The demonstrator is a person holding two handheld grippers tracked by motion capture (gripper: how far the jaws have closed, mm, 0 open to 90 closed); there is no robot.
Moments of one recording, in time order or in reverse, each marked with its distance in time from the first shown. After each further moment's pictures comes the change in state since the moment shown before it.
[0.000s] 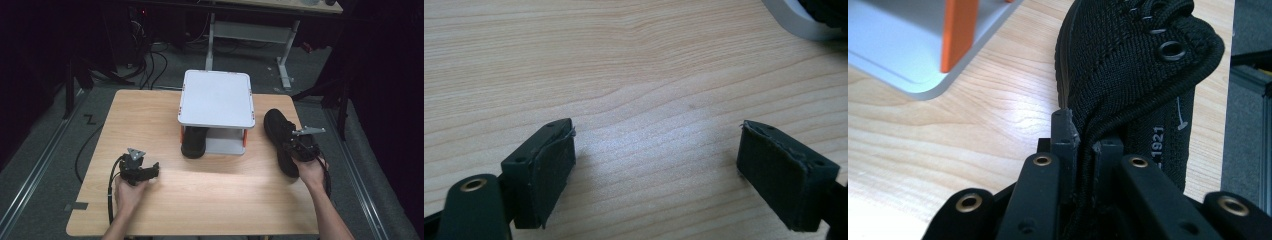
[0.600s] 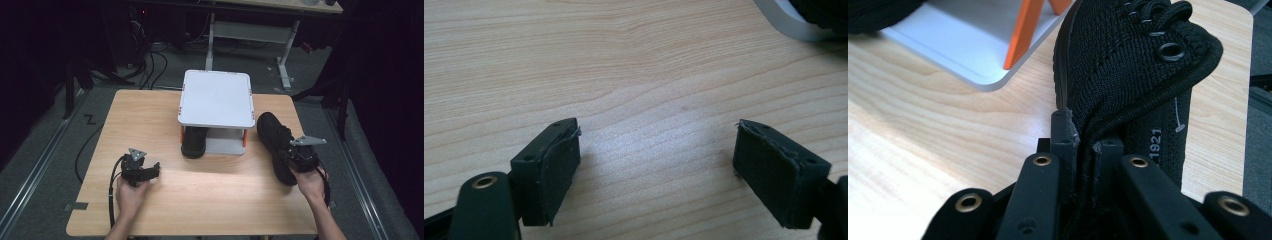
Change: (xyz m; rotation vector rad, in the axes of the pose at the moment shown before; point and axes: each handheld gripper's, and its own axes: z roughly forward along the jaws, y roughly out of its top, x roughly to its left) left arm -0.003 -0.001 0.000 -0.006 -0.011 0.001; right arm 0.033 -0.012 -0.033 -0.057 0.042 -0.047
